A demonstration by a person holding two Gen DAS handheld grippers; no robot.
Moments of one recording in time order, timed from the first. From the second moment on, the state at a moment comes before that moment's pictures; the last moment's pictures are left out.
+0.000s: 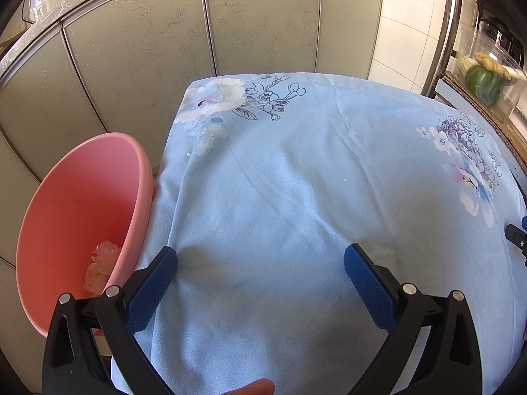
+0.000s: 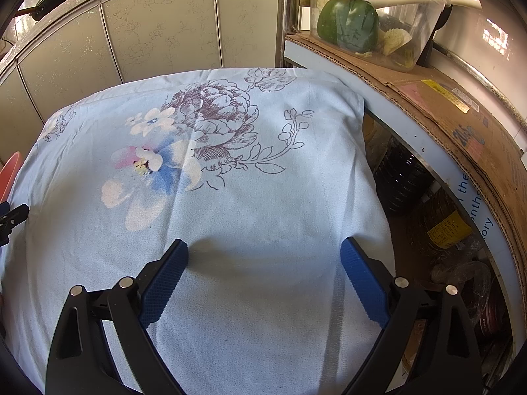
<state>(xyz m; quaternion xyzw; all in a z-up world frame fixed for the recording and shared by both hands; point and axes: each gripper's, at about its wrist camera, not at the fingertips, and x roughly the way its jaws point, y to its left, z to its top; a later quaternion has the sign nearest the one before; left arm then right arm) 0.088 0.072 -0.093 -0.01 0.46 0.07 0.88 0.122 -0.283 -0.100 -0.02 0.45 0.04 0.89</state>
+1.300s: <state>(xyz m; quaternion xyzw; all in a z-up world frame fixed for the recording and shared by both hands) 0.068 0.063 -0.073 -0.01 0.42 0.08 0.90 0.087 -0.217 -0.060 -0.04 0.37 0.07 0.93</state>
